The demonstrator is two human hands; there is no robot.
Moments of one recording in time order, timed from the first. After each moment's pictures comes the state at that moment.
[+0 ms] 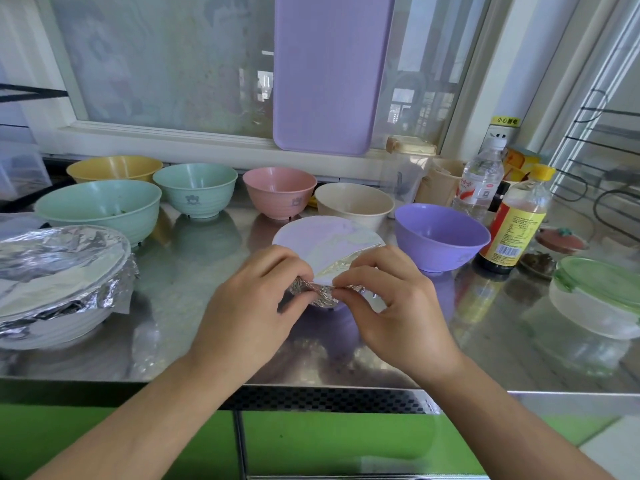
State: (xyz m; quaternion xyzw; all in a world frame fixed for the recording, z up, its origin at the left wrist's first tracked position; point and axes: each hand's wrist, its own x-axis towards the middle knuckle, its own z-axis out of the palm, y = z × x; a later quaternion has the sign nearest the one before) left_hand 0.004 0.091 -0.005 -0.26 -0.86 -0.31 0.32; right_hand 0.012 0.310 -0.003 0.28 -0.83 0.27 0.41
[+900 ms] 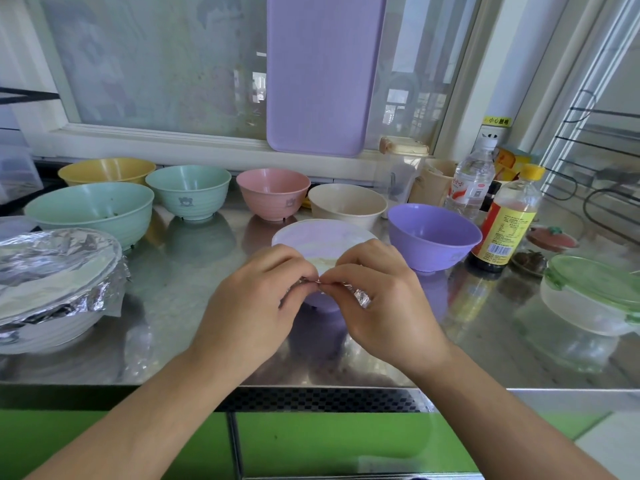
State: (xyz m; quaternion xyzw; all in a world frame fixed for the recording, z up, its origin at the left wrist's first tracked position) left_hand 0.005 0.102 0.005 -0.29 -0.85 -0.30 0.33; right_hand 0.009 0.305 0.005 0.30 -0.83 0.24 0.41
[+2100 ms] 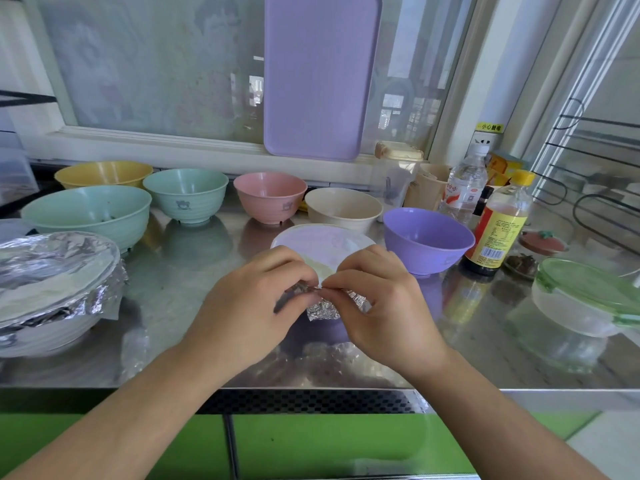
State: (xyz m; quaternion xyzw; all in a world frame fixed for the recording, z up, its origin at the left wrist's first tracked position) left_hand 0.004 0.095 0.013 -0.33 -0.85 -0.31 0.27; right_hand 0.011 0.310 0.005 0.29 -0.83 0.24 0.41
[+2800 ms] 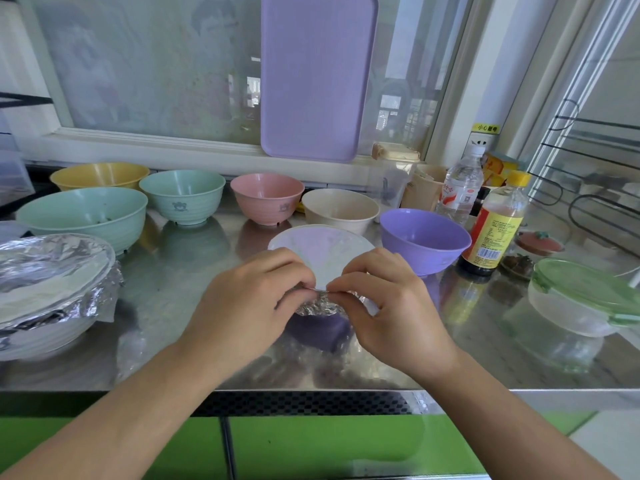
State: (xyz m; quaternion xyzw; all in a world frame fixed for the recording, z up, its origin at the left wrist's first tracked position) left_hand 0.004 0.098 0.017 -0.31 -0.87 -0.26 0.29; right_hand 0.013 0.325 0.004 0.30 -0.84 0.23 0.40
